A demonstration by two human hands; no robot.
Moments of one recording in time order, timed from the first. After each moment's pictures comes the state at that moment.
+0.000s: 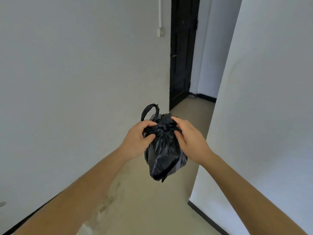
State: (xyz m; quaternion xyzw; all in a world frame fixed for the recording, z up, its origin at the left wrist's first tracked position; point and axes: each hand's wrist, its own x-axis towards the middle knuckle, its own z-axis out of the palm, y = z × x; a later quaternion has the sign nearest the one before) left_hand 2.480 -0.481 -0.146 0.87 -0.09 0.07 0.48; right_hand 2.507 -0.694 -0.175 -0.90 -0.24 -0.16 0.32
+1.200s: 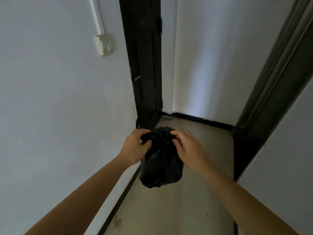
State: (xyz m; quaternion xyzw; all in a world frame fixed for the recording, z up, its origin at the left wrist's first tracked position) left_hand 3.457 -0.530 -0.179 0.89 -0.17 0.00 0.42; right_hand 3.411 -0.736 -0.204 -0.92 -0.07 -0.17 0.34
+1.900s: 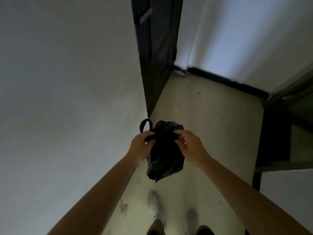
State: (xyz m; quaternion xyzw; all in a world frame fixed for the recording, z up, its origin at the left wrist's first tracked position) left_hand 3.868 -0.513 -0.420 0.86 -0.01 -0.23 0.46; right_hand 3.828 -0.722 -0.428 -0.93 0.02 0.07 0.36
